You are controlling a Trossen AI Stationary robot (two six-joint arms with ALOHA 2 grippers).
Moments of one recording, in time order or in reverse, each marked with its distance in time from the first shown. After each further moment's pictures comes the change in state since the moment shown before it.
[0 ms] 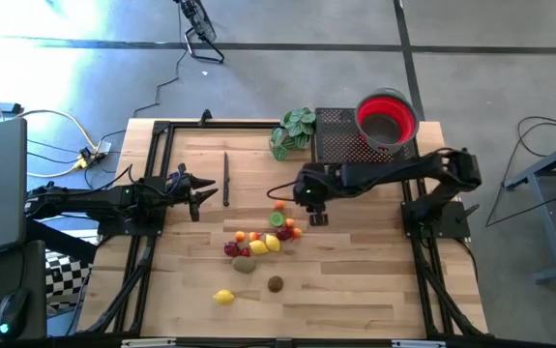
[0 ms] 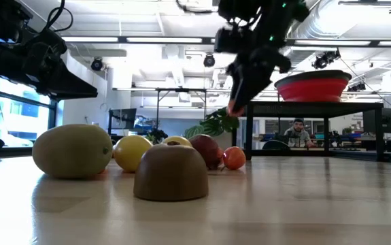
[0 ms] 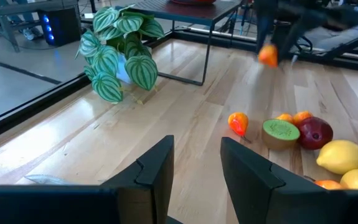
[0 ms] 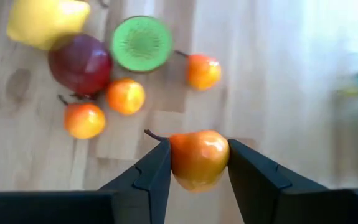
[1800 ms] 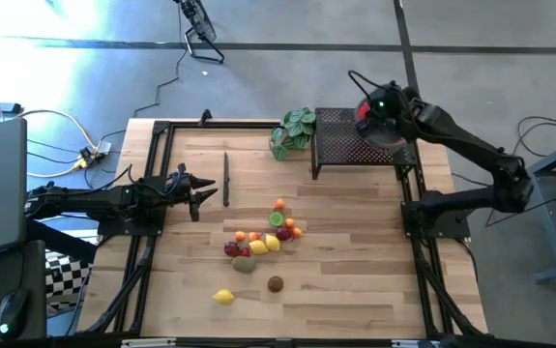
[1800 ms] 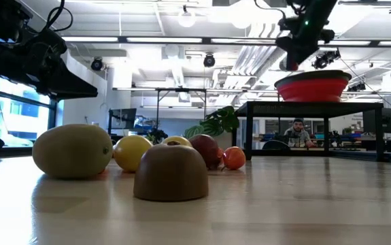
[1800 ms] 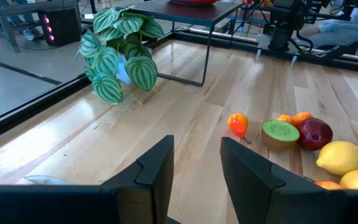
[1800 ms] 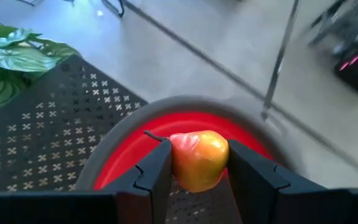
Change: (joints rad) left arm 0.000 0.000 -0.001 0.014 0.000 0.000; right arm -0.646 -0.450 0.001 -0.204 0.407 0.264
